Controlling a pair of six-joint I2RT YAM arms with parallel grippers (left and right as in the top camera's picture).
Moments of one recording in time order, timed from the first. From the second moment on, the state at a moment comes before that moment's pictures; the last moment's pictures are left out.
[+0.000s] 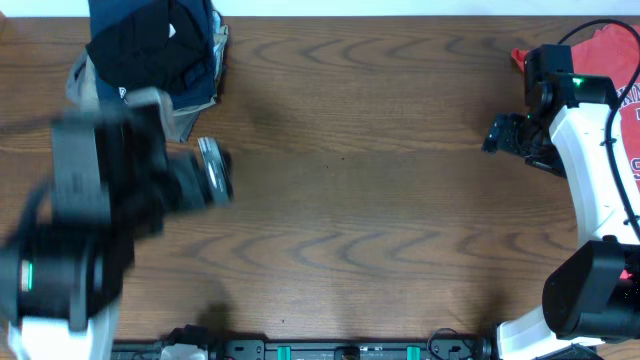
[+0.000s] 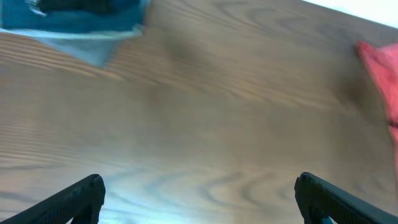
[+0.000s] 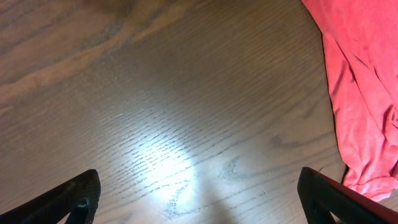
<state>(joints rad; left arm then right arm) -0.13 1.07 1.59 -1.36 0.14 -0.31 -0.06 1.73 1.51 -1.23 0.22 0.40</state>
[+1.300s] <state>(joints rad) -0.15 0.32 0.56 -0.59 0.12 -0.25 -0.06 1.73 1.51 -1.23 0.22 0.40</state>
